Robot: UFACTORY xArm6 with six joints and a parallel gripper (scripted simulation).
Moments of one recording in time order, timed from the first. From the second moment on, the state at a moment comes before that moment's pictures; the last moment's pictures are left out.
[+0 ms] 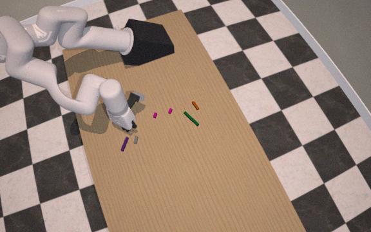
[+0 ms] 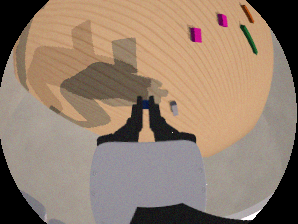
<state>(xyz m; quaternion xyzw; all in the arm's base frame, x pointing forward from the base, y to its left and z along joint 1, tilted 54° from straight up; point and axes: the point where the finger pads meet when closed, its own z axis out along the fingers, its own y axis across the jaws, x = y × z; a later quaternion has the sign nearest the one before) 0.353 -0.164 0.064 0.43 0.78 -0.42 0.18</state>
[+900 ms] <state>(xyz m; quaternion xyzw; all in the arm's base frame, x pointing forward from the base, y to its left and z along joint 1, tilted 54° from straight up) 0.361 -0.094 0.114 0.44 0.77 -0.42 0.18</state>
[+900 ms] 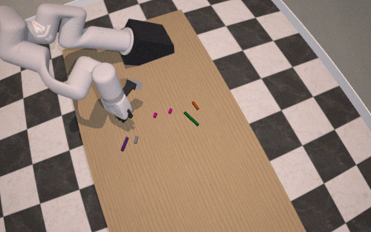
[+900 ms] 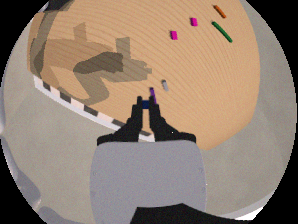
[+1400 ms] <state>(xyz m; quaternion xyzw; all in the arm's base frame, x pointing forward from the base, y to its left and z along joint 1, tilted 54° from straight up) 0.396 -0.068 0.078 0.57 0.68 -0.37 0.26</state>
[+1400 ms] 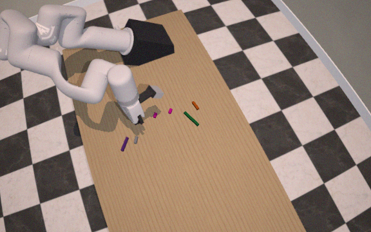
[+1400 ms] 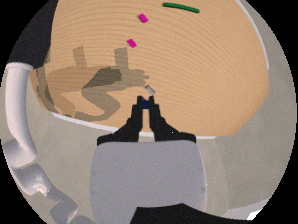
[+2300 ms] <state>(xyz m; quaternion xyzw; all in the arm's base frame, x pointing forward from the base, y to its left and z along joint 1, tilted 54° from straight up) 0.425 -0.044 0.036 0.69 0.56 -0.32 0.33</state>
